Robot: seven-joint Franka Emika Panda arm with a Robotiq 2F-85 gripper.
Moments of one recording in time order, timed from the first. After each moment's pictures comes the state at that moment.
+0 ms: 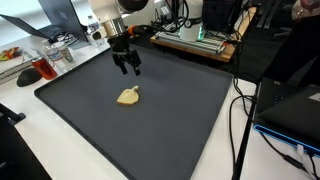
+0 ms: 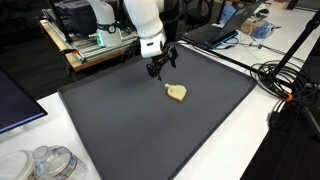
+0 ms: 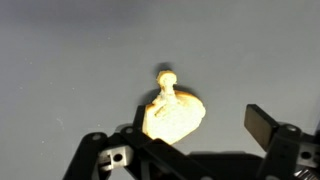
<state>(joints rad) -0.29 0.39 0.19 -2.14 0.48 2.56 -0.50</state>
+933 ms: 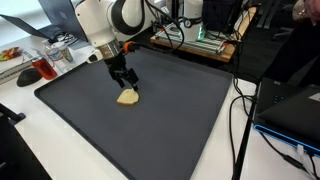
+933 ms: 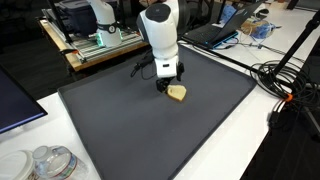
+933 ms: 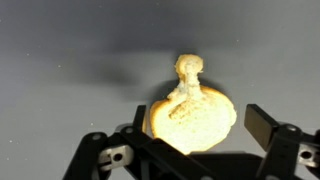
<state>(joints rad) -0.19 0.62 0.11 -1.90 0.32 2.48 -0.39</state>
